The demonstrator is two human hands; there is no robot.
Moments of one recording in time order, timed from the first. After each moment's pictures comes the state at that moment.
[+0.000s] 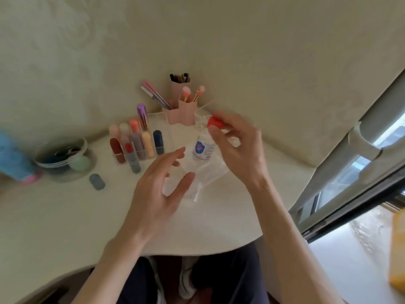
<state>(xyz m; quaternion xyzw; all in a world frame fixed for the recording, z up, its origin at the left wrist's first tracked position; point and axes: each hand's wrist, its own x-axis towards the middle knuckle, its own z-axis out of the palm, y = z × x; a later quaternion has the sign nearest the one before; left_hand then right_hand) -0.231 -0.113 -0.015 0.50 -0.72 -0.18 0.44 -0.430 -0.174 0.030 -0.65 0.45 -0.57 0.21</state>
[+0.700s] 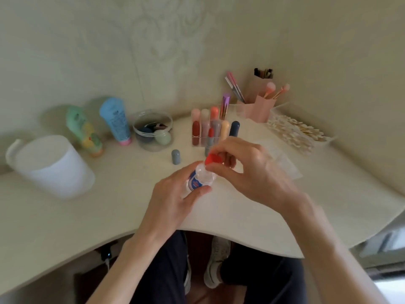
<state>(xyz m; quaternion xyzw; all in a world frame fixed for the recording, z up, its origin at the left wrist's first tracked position) -0.142 -0.058 -0.032 0.62 -0.63 -0.19 0.43 -0.328 -0.137 0.034 -0.88 0.31 -0.30 0.20</state>
